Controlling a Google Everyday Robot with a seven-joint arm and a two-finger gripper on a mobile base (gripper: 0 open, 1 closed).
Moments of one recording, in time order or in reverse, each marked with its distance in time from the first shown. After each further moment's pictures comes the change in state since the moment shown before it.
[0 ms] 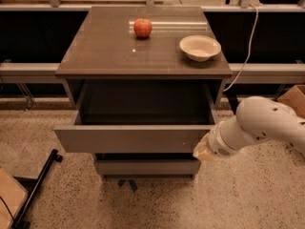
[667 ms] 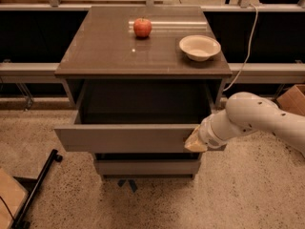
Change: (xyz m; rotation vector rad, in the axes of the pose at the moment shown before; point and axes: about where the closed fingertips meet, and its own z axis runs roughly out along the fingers) arm -0.020 -0.040 0.029 0.030 -0.051 -0.033
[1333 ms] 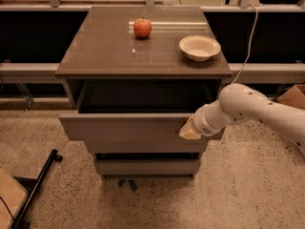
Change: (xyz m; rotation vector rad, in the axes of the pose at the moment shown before) arm -0.021 -0.043 0.022 0.023 -0.055 -0.040
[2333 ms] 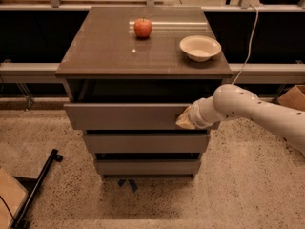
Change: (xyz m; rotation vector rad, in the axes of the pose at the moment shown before) arm -0.014 -0.051 0.026 0.131 -0.048 -0.017
